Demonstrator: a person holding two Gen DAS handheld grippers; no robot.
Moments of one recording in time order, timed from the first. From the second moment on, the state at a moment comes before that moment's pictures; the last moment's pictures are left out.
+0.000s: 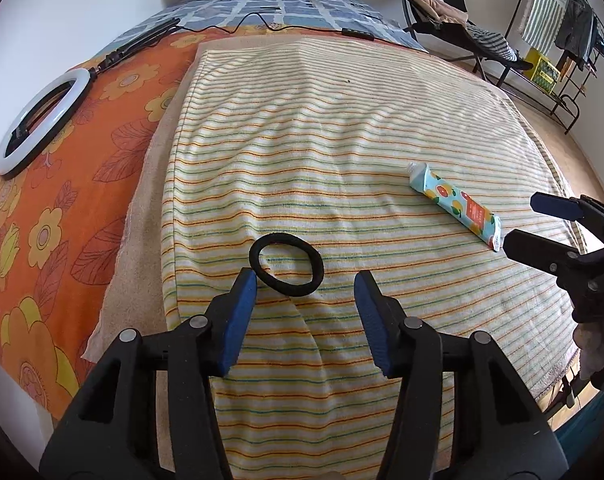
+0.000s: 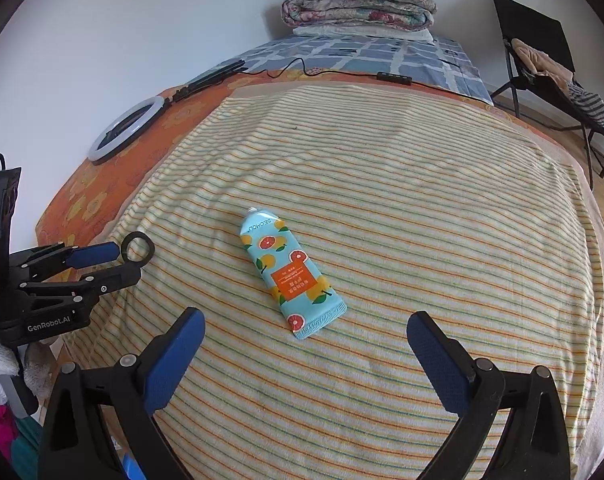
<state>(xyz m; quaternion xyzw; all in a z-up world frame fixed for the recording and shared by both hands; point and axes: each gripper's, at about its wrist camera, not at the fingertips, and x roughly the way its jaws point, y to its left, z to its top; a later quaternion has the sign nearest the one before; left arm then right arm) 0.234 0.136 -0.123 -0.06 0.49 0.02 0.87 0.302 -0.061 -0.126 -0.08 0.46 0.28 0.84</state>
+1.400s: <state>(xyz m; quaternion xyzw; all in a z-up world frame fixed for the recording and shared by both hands) 0.230 0.127 -0.101 -0.06 0.45 0.00 0.89 0.319 -0.033 -0.137 -0.11 0.44 0.28 0.84</state>
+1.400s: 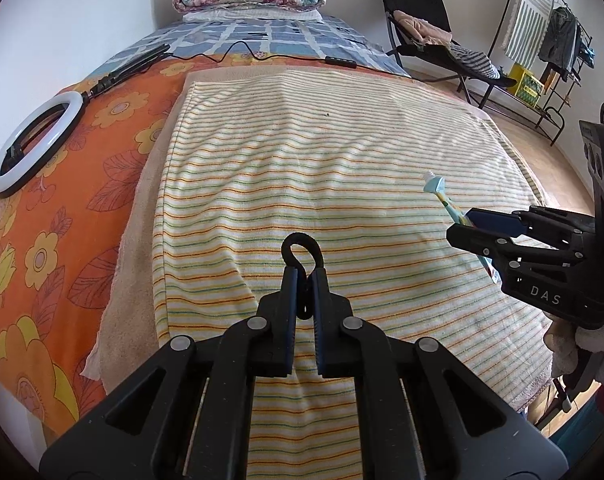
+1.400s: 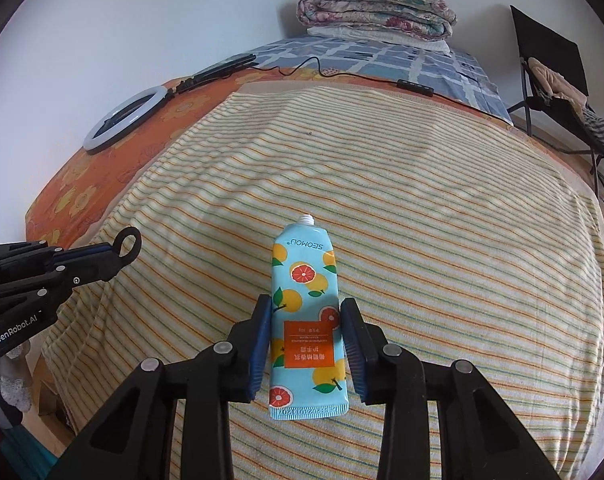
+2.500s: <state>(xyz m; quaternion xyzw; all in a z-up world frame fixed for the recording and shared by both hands) 0.092 0.044 -0.069 -0.05 0.43 -0.05 0.90 0.157 -0.096 -0.076 -0.10 0.40 0.30 0.86</state>
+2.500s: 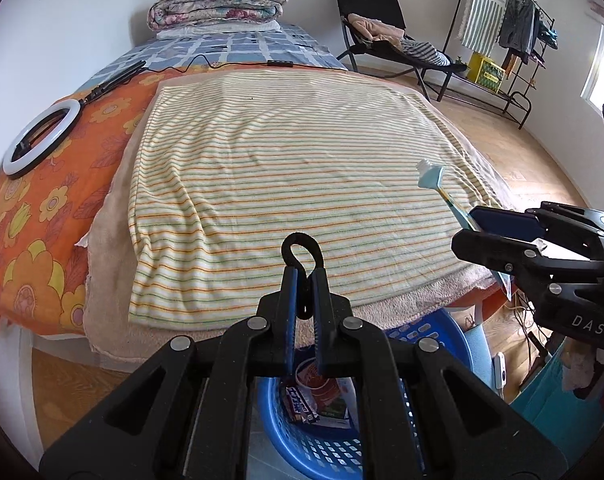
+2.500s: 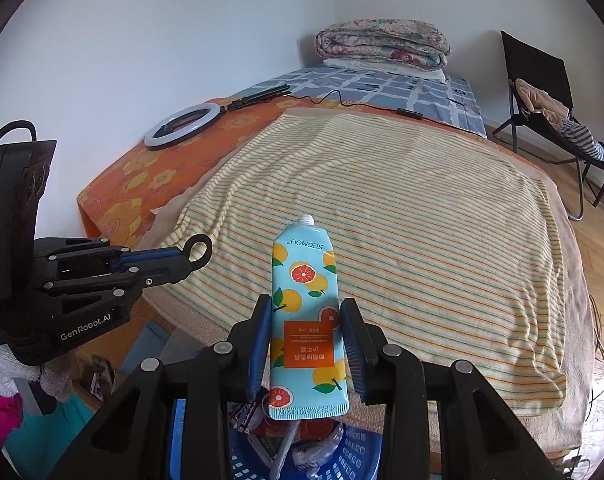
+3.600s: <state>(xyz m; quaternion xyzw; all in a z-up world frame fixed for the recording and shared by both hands) 0.032 -0.016 -0.154 -0.08 0.50 -0.01 0.86 0.077 -0.136 -0.158 -0.09 0.50 0.29 0.81</state>
